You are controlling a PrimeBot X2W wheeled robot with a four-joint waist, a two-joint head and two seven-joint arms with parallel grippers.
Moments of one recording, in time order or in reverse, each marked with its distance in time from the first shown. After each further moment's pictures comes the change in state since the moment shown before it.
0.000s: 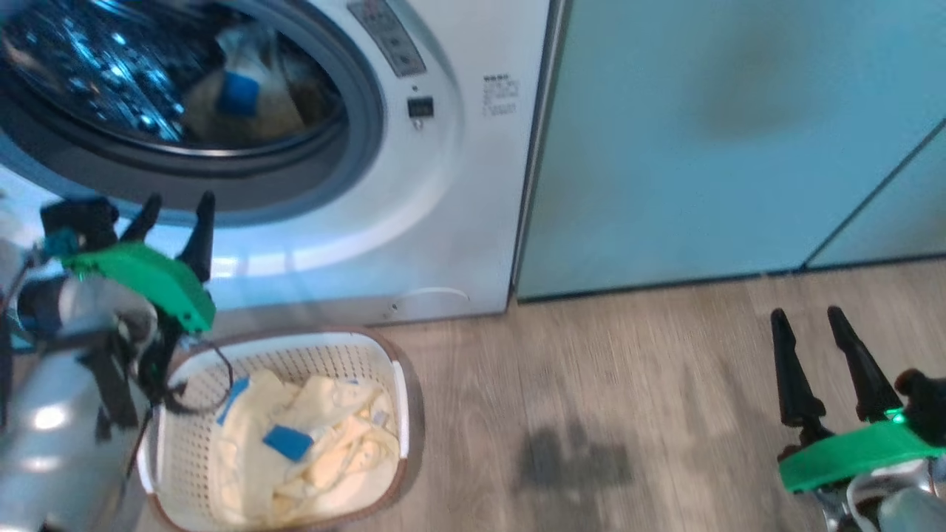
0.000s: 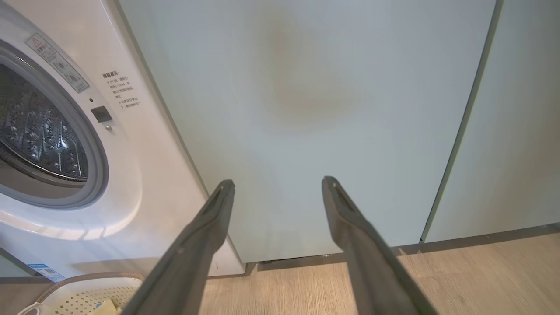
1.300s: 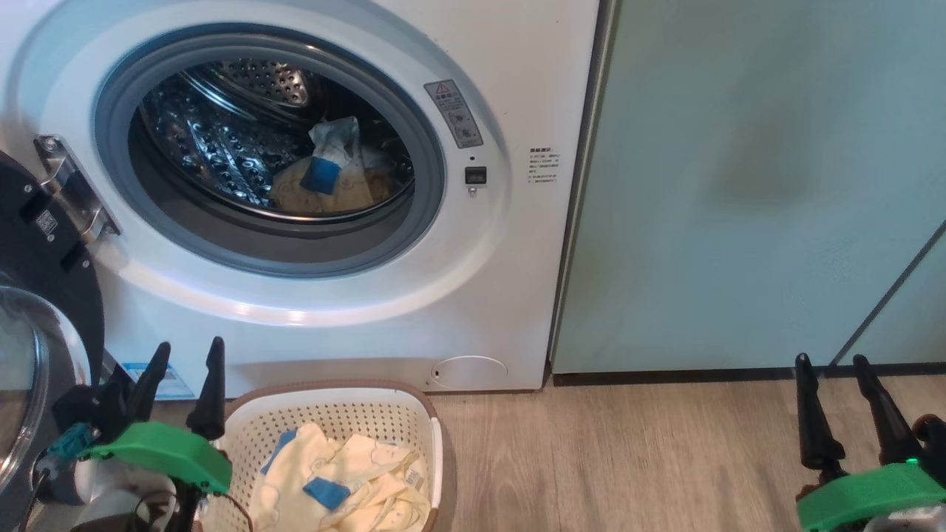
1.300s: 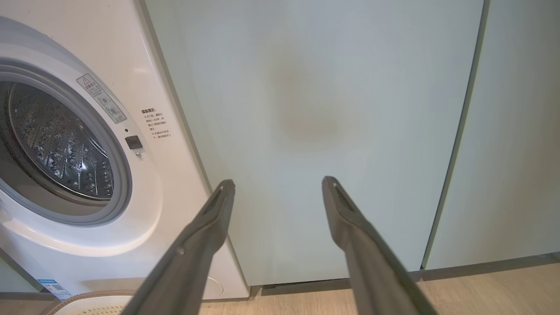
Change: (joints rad) left arm 0.639 -0.150 0.448 -0.549 0.291 0.007 -0.001; right arm 0.112 -0.015 -0.041 -0.018 -0.013 0.000 0.000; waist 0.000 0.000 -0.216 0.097
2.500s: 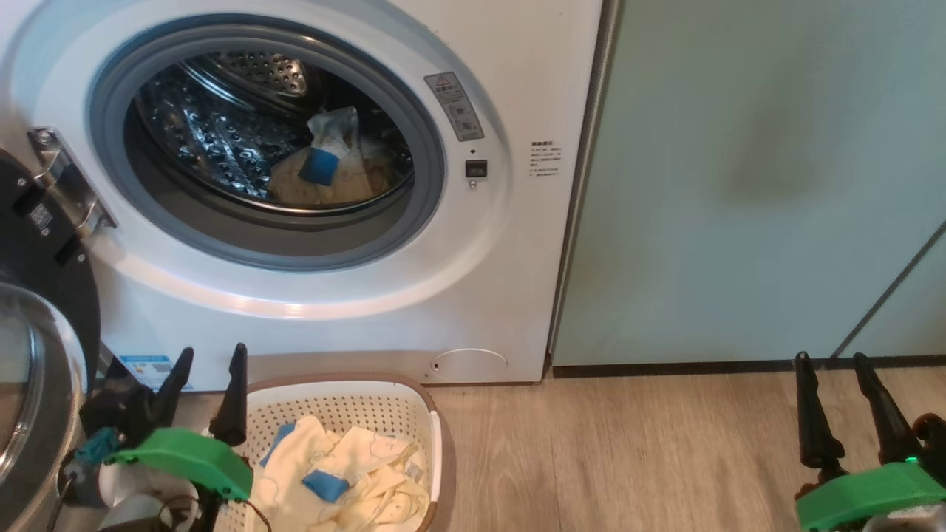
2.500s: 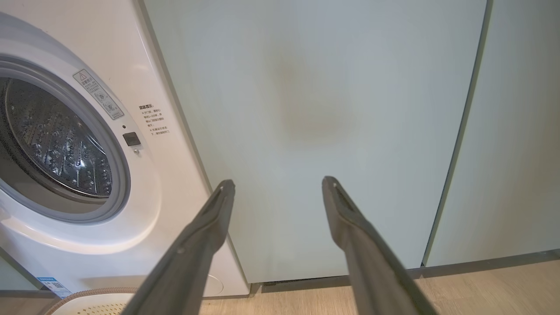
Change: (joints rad) left arm 0.000 -0.051 0.012 0.007 0.052 -0.017 0.000; right arm 0.000 0.002 -0.002 -0.006 0.000 0.000 0.000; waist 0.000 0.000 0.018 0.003
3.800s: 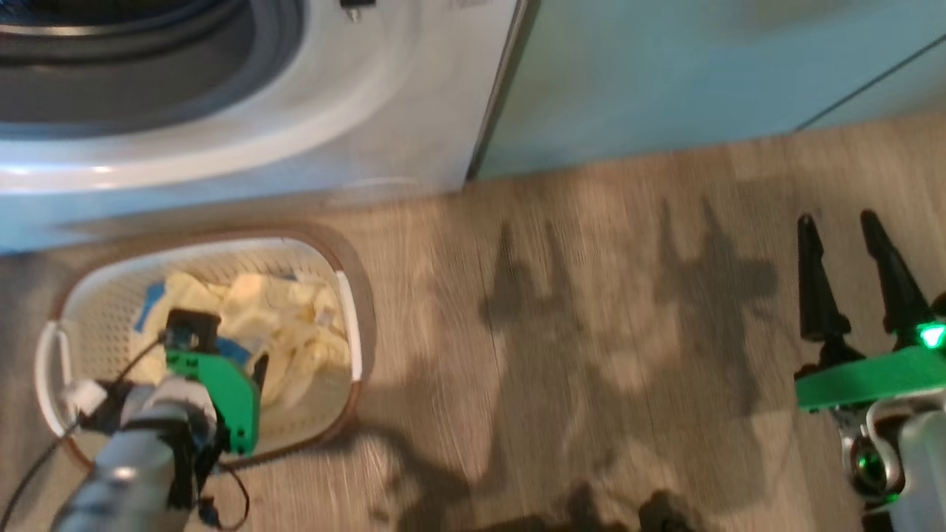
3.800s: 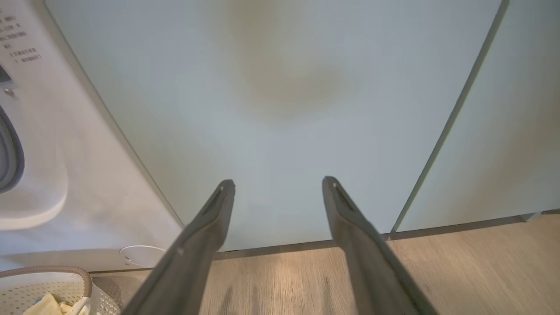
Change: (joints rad) left arm -0.528 0.065 -0.559 0.827 -0.128 -0.001 0.097; right arm -0.234 0.004 0.034 -0.039 0.000 0.000 0.000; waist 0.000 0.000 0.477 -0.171
